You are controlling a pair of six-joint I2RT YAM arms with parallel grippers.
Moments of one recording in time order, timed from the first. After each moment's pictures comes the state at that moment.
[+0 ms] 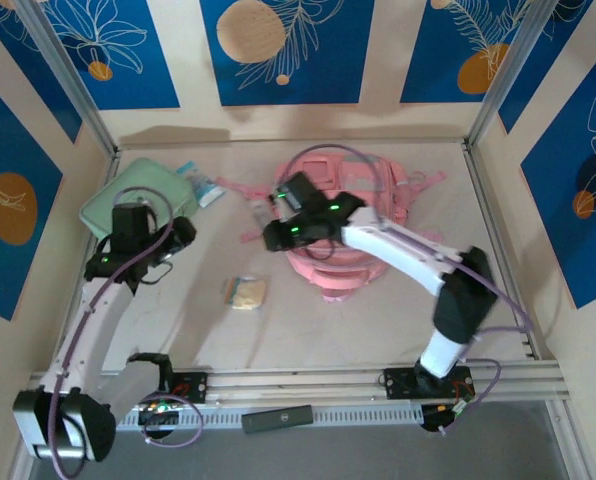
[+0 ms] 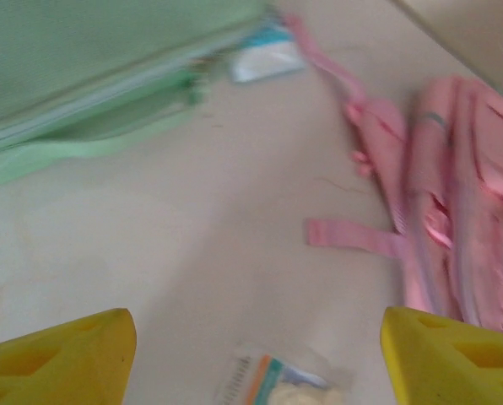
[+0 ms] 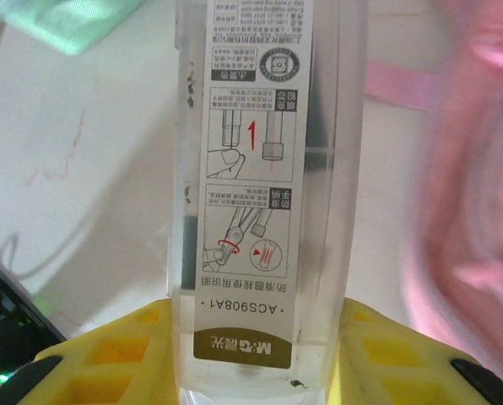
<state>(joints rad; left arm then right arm) -0.11 1.00 0.88 -0.62 0.12 -0.55 0.78 1.64 1.46 -0.76 -0.17 0.47</state>
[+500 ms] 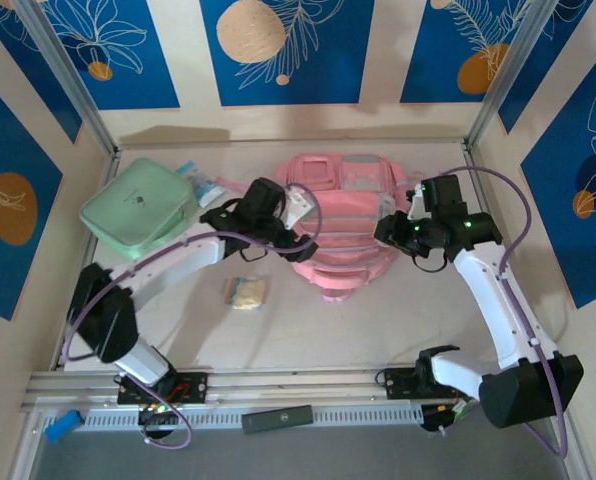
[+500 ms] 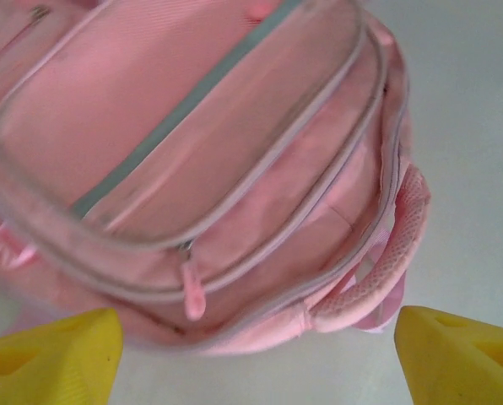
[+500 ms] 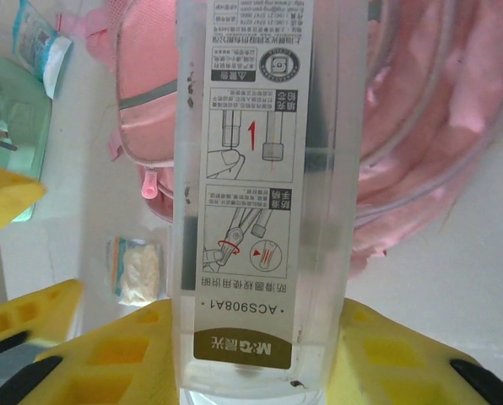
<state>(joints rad) -0.73 1.60 1.29 -0.48 0.23 0.12 0.16 1.12 1.15 -1.02 -0.36 0.54</state>
